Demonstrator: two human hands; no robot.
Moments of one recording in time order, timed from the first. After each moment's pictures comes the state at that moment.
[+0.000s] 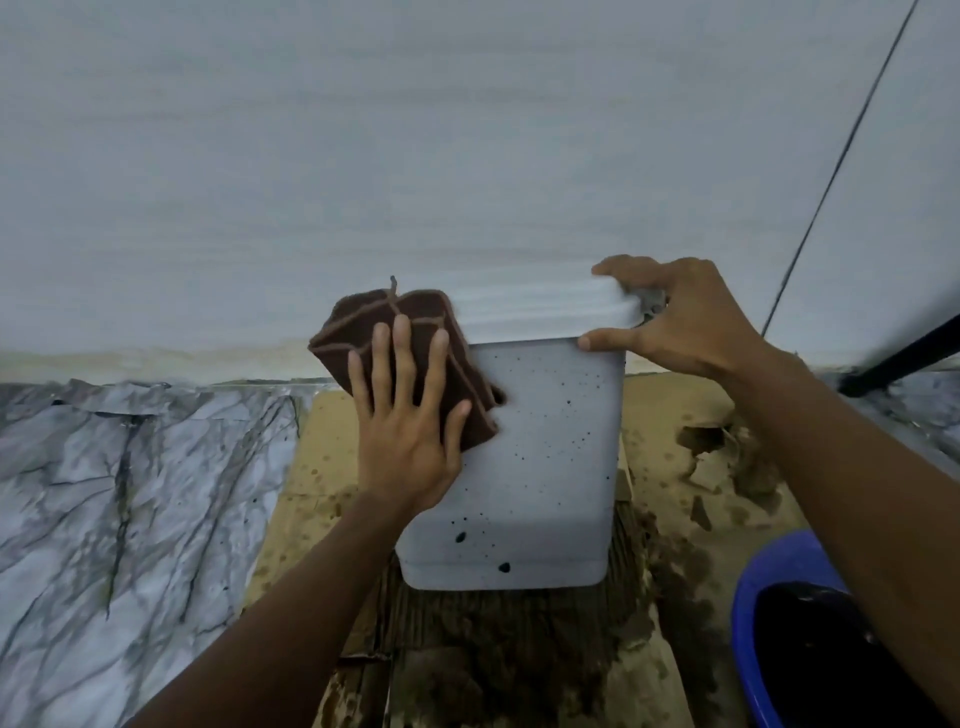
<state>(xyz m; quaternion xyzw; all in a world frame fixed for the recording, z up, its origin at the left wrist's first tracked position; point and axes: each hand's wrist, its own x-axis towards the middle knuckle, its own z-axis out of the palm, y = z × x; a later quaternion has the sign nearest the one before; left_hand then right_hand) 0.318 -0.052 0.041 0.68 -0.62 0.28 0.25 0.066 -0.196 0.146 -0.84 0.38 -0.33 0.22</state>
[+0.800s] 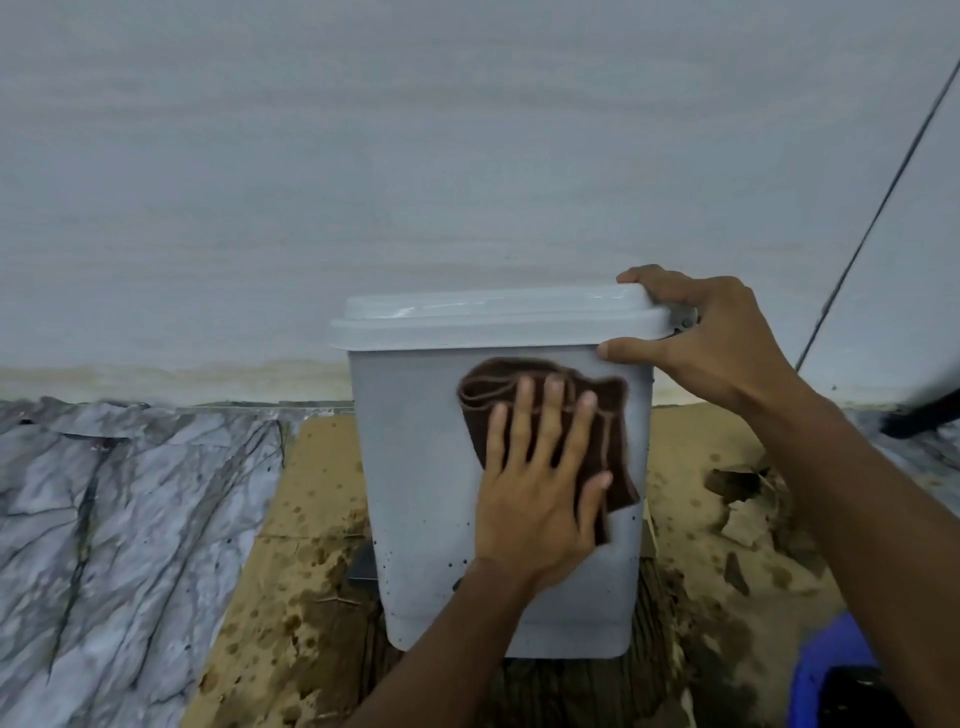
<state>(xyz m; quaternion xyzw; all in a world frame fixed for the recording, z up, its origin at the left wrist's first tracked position) 0.234 -0.109 -0.011 0.64 -0.69 0.22 0.26 0.085 -0.236 0.121 -0.78 0.38 -0.40 0.29</state>
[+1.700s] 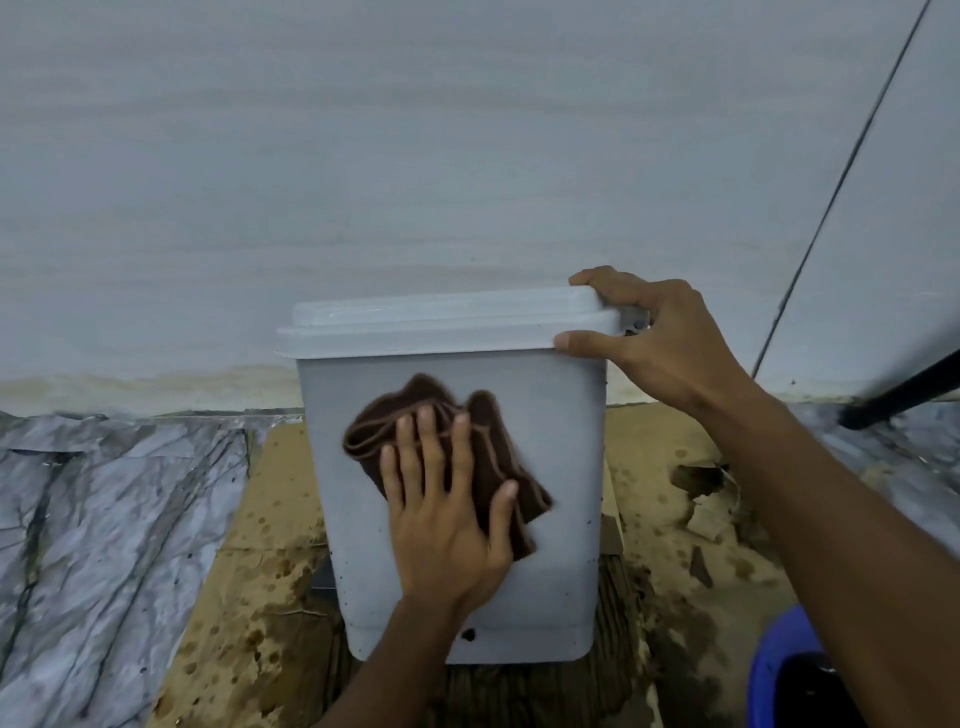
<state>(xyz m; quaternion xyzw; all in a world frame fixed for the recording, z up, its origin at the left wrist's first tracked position) 0.252 -0.087 -0.033 0.72 -0.58 0.22 0.31 0.081 -0.232 0.121 -0.77 0.37 -0.40 0.33</state>
